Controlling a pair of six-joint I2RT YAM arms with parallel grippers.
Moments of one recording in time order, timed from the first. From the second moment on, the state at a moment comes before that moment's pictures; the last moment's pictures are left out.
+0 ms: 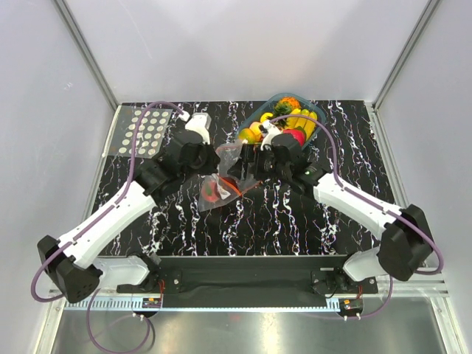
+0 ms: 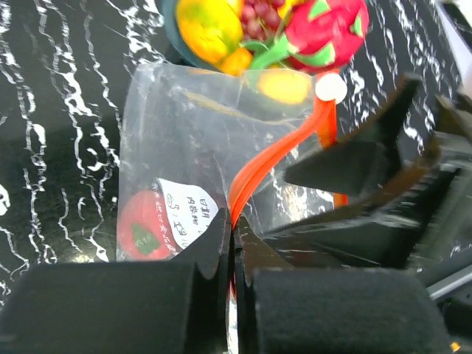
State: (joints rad) left arm -0.72 1.21 1.23 -0.55 -0.20 -0.48; right arm 0.69 1.43 1.08 -0.10 -0.22 0.60
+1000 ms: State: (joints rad) left arm -0.62 1.03 1.04 -0.56 -0.34 -0.52; right arm 0.59 1.99 1.82 -0.58 0.22 0.50
